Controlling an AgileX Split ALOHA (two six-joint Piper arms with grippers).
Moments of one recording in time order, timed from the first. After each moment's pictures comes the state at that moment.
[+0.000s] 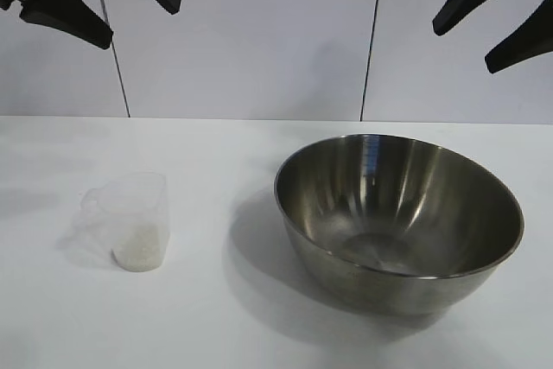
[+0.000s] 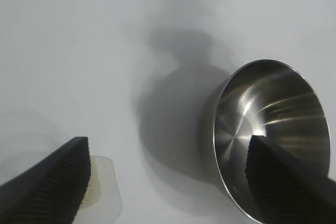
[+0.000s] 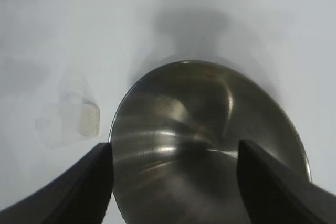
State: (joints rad) left arm -0.28 1.66 -1.36 -0.56 0.81 0.19; right arm -0.05 1.59 -1.28 0.62 0.99 -0.28
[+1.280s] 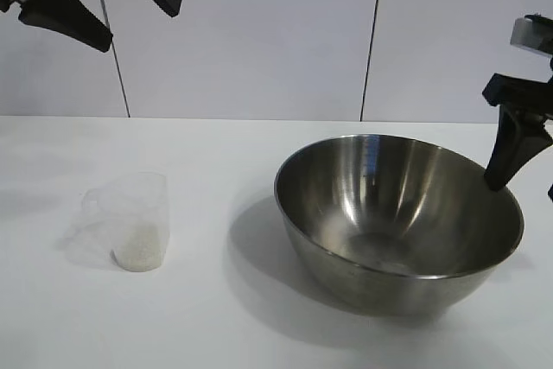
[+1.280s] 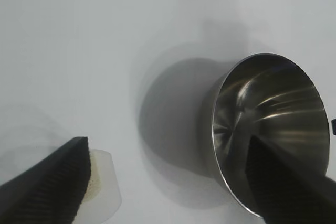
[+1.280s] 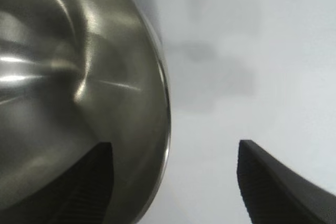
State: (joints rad) left arm -0.28 1.66 -1.36 -0.56 0.81 0.19; right arm -0.05 1.71 -1.03 0.35 0.83 -0.21
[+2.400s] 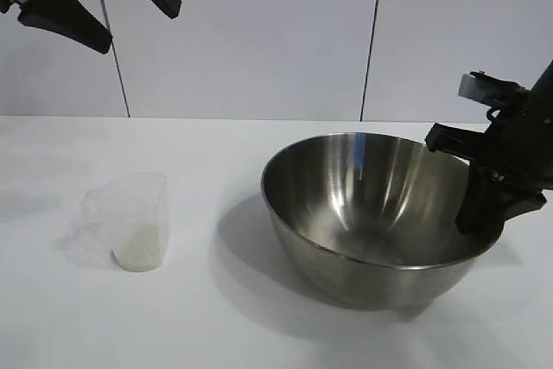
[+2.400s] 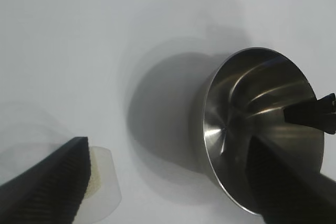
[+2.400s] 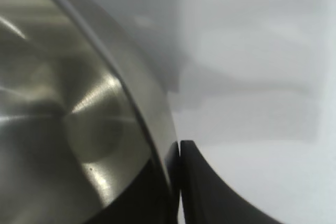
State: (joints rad) left arm -0.28 1.66 -1.36 -0.56 0.82 0.19; right arm 0.02 1.84 -1.03 0.44 0.72 -0.24
